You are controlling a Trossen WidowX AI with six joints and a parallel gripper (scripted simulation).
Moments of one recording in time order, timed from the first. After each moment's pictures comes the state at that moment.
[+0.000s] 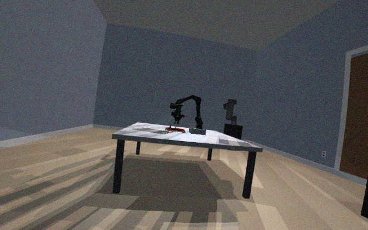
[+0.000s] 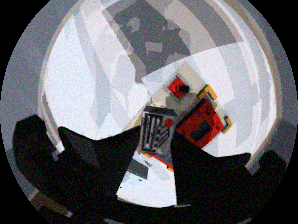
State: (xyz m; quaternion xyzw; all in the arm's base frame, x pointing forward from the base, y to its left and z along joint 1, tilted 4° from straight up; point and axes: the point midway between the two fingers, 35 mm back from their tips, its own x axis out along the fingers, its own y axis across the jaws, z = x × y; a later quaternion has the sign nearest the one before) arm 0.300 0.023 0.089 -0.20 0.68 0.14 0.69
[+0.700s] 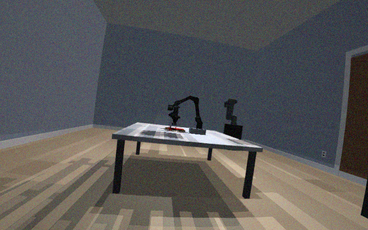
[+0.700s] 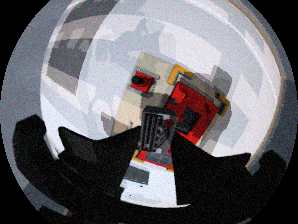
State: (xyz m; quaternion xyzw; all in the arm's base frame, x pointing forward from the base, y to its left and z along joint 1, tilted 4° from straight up) arm 0.320 -0.036 0.073 -0.10 0.70 0.04 0.71
